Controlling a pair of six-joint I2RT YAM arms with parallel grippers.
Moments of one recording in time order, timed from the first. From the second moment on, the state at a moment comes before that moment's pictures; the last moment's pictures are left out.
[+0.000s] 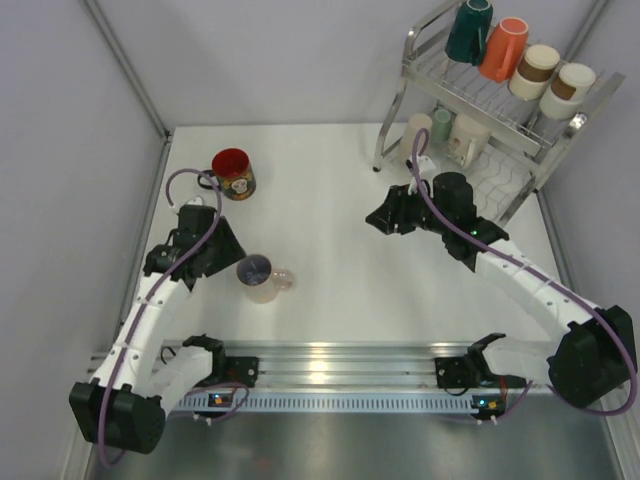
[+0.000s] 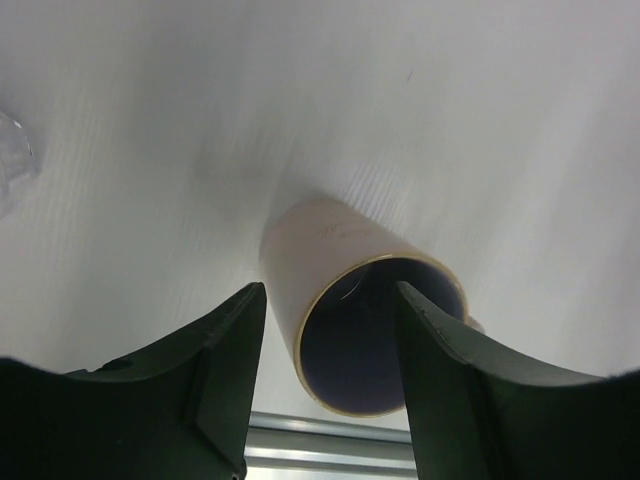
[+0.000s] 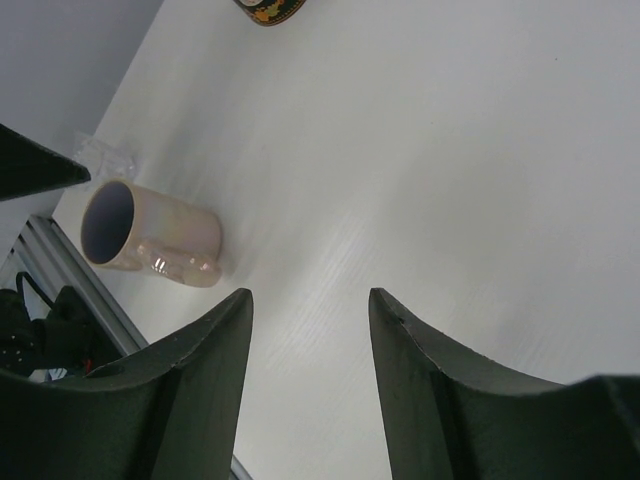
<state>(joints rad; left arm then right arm) -0.17 0.93 0.87 -0.81 -0.09 -0.63 0.48 1.19 0.88 -0.10 -0.36 0.39</state>
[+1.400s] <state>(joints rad) -0.20 0.79 0.56 -0.14 0.15 -0.42 0.48 1.19 0.88 -0.08 -0.62 0.56</state>
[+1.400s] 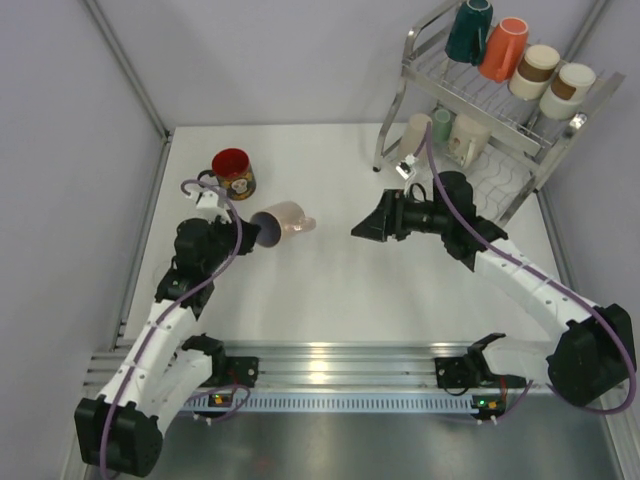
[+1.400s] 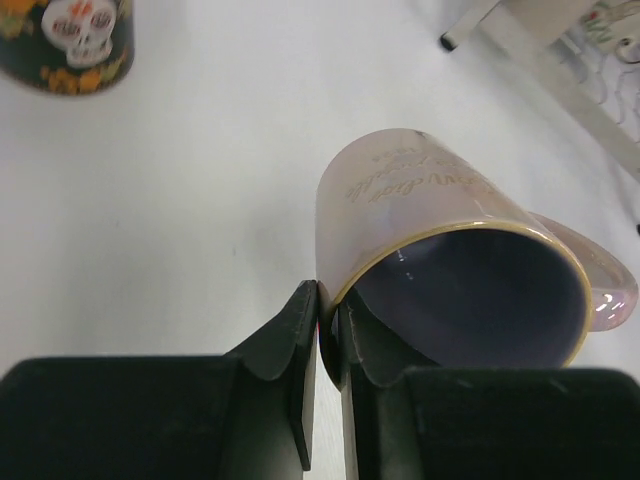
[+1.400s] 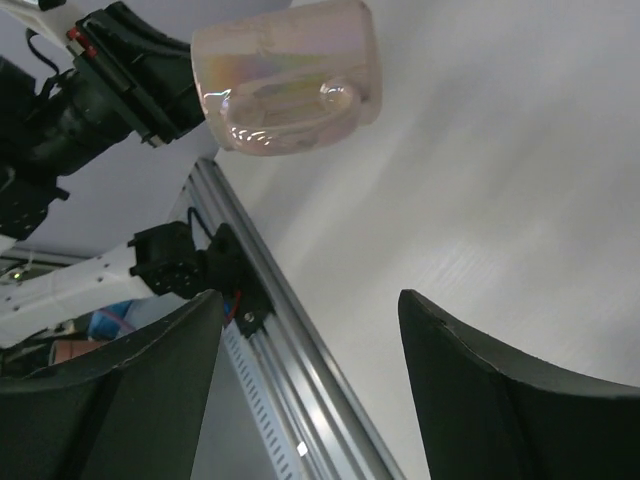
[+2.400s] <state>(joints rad) -0.28 0.54 0.28 0.77 0.52 -0.13 0.72 1.24 0.93 0.13 -0.78 0.95</state>
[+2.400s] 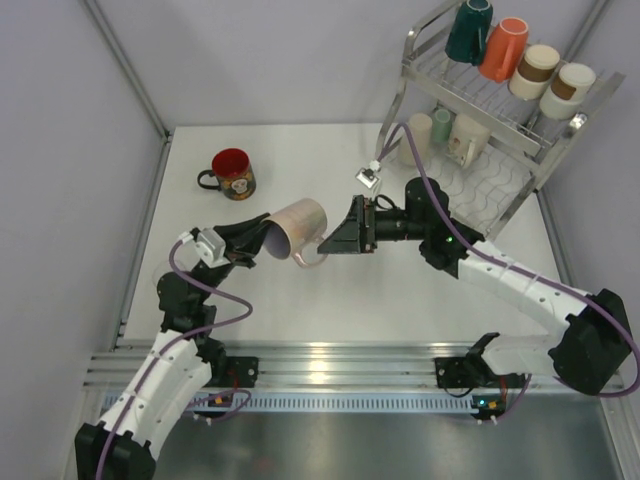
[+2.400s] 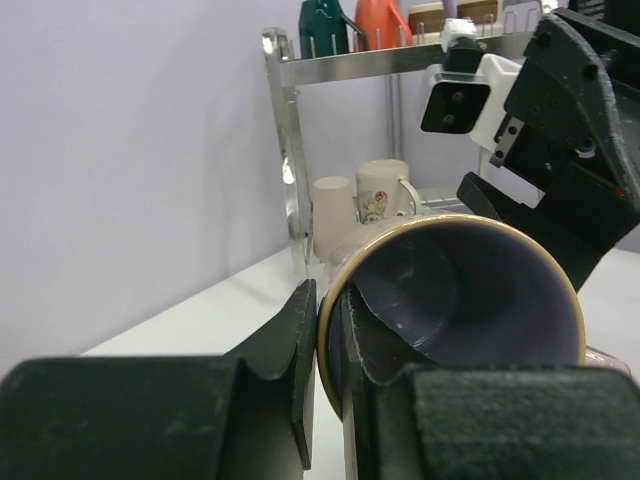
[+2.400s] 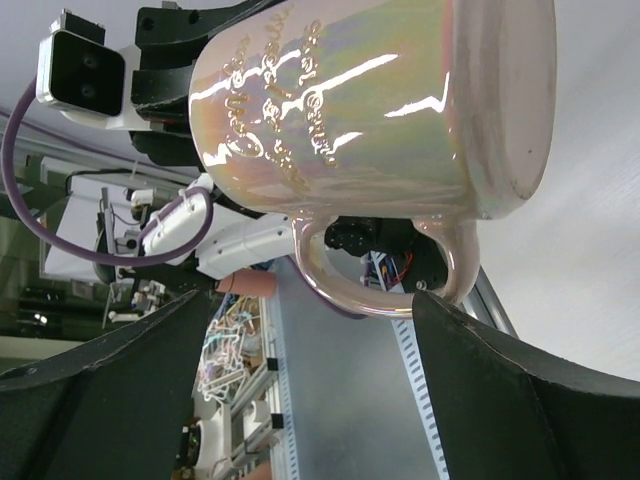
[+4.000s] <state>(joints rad) -0.28 0.60 0.26 1.23 0.41 -0.34 0.93 1.51 0.84 1.13 -0.68 1.57</state>
